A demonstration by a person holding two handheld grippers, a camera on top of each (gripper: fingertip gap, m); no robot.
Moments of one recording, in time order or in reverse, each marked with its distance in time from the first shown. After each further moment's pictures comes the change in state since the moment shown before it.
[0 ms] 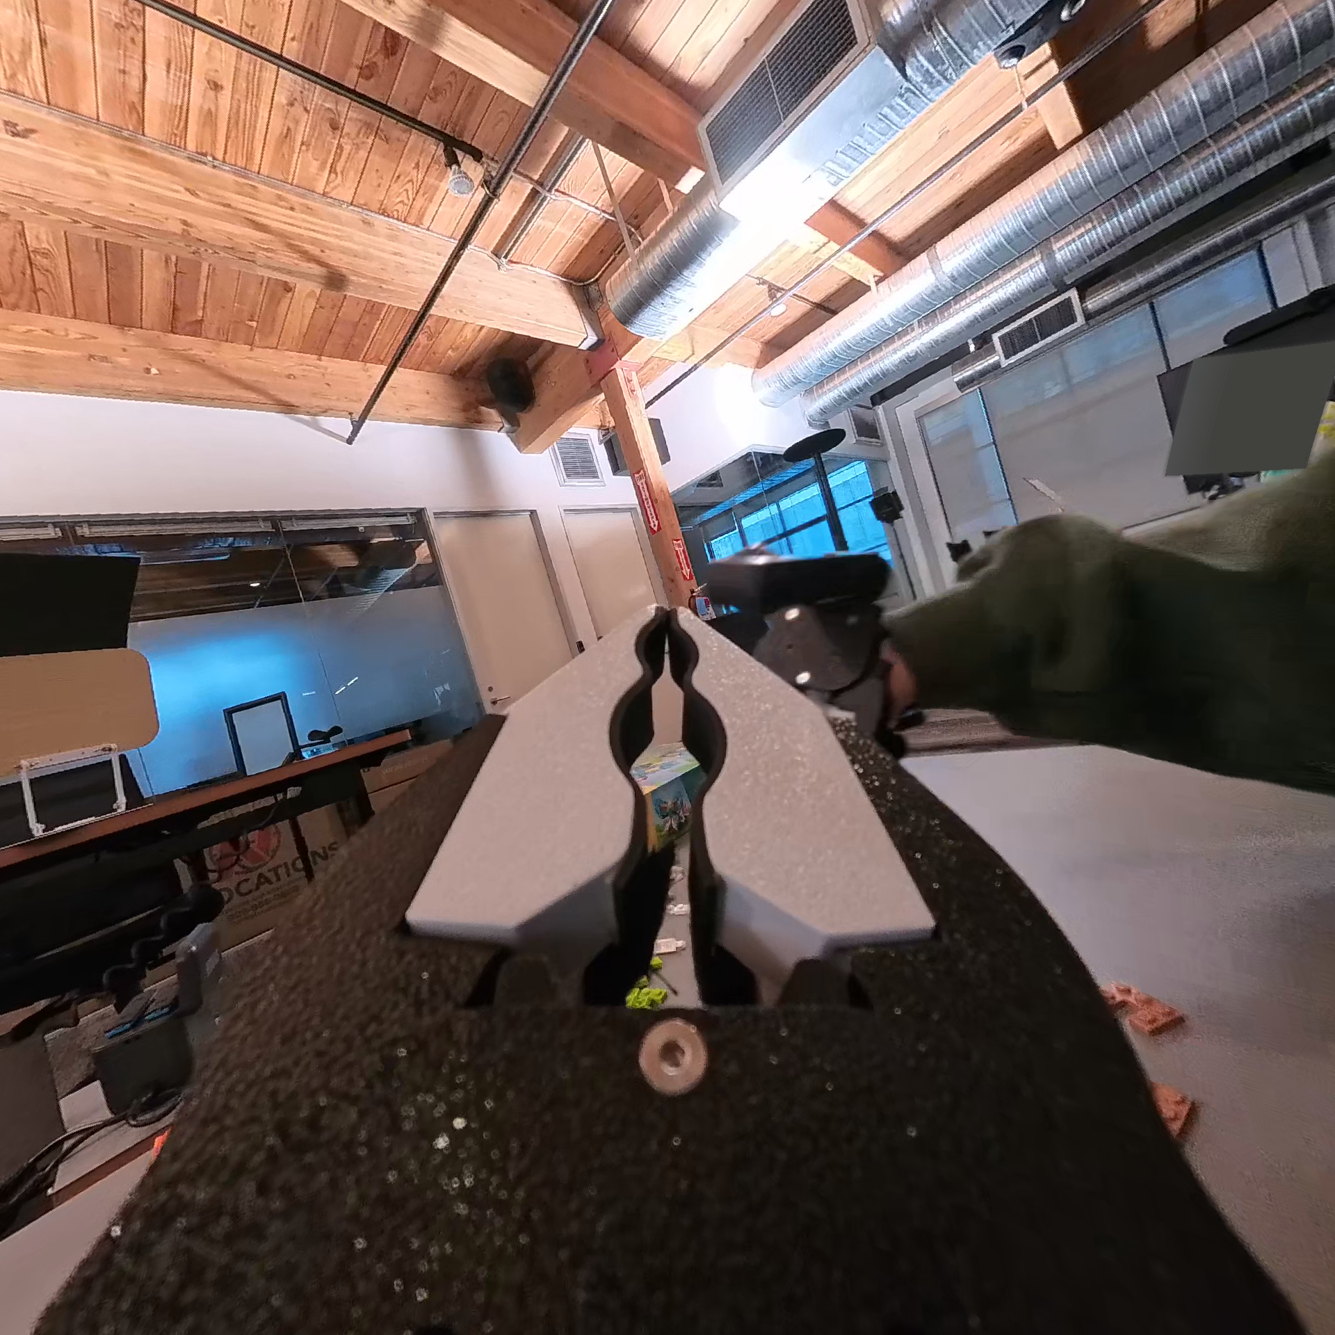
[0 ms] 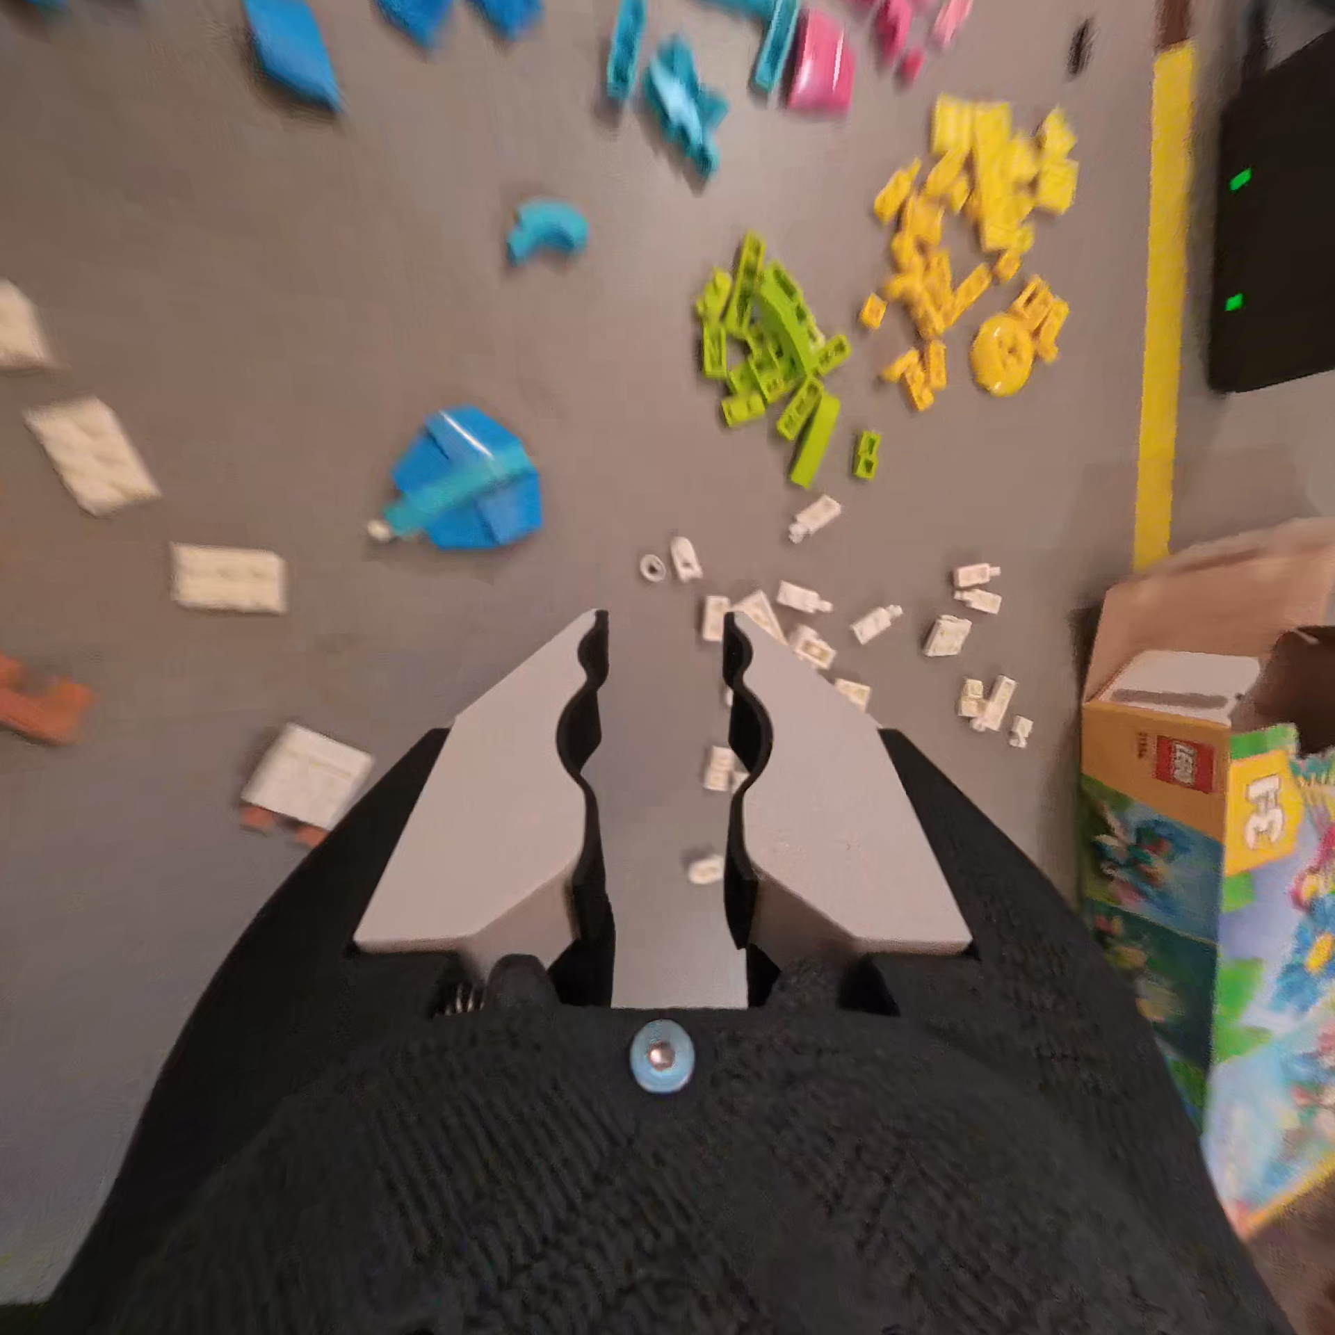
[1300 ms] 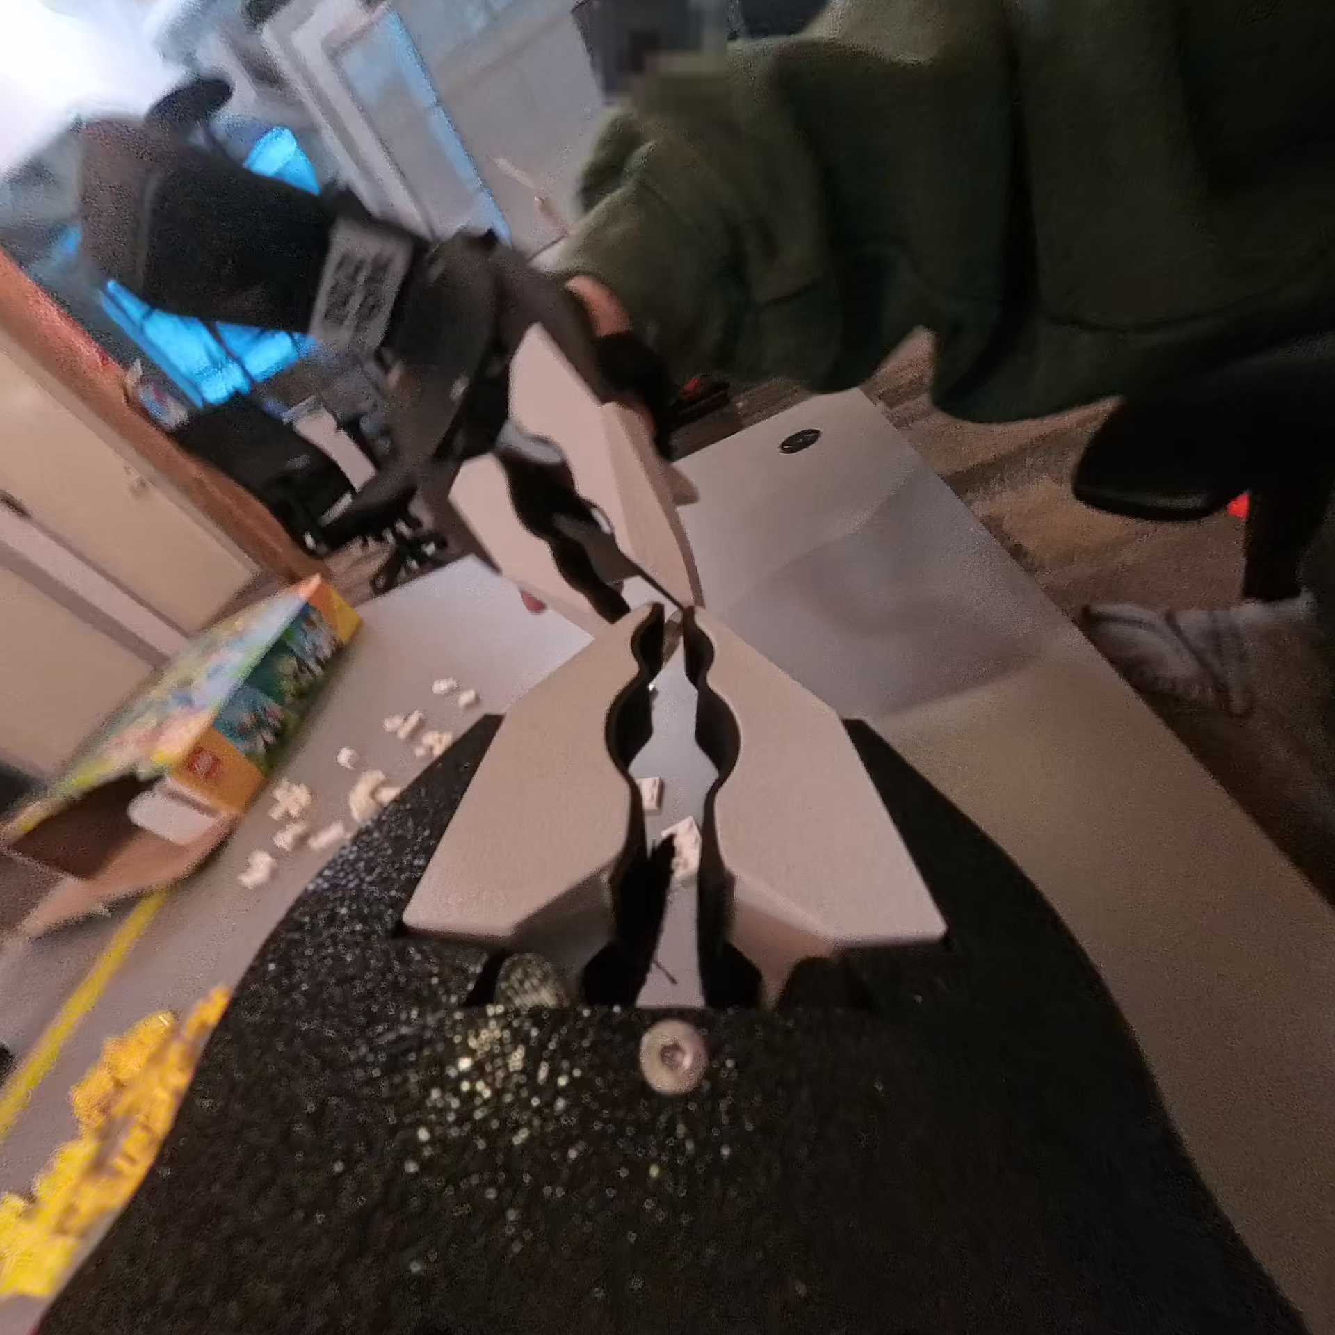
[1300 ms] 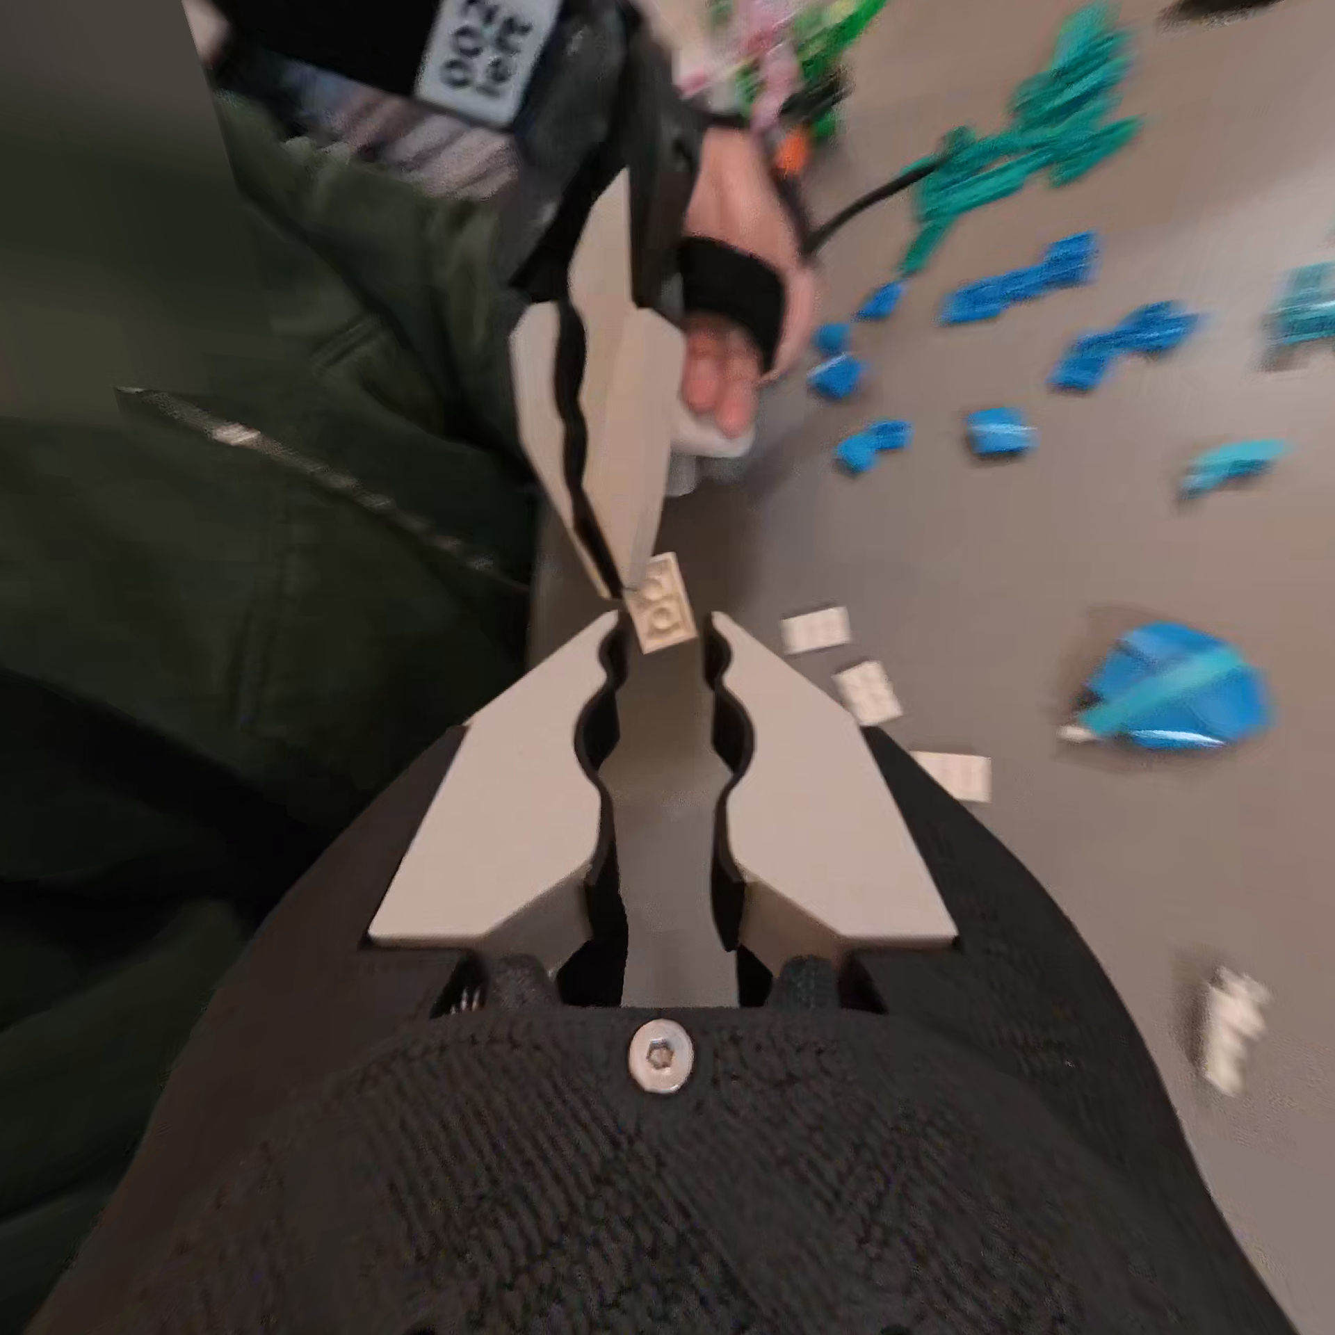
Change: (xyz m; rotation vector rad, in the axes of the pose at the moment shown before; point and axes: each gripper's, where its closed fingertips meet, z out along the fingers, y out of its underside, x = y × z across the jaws) left arm 0.123 0.048 -0.021 -0.395 0.774 -0.026; right arm -0.154 -0.083 -0.085 0.397 -0.715 0.412
